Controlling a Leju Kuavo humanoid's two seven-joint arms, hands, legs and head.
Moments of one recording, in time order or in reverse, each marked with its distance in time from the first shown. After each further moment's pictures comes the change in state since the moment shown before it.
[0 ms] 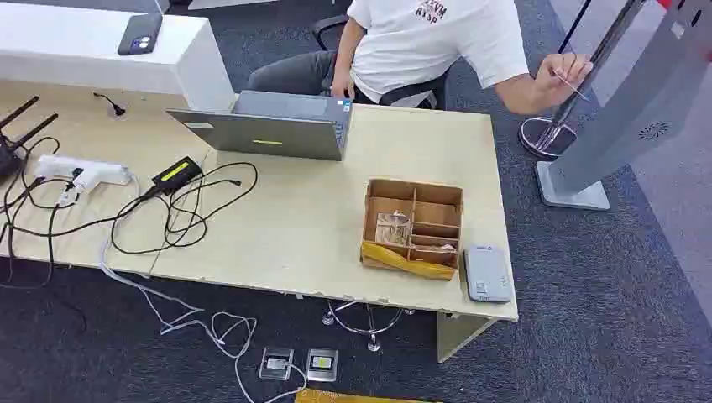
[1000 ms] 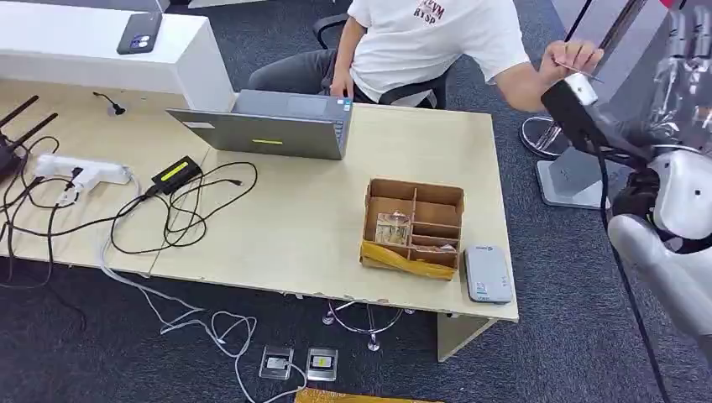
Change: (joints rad) left arm -0.016 -0.003 -0.047 -0.006 -0.014 -0.002 -0.007; right arm -0.437 0.071 0.990 0.061 -0.251 -0.431 -0.060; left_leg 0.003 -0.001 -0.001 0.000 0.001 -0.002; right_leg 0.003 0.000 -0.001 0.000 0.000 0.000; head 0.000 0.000
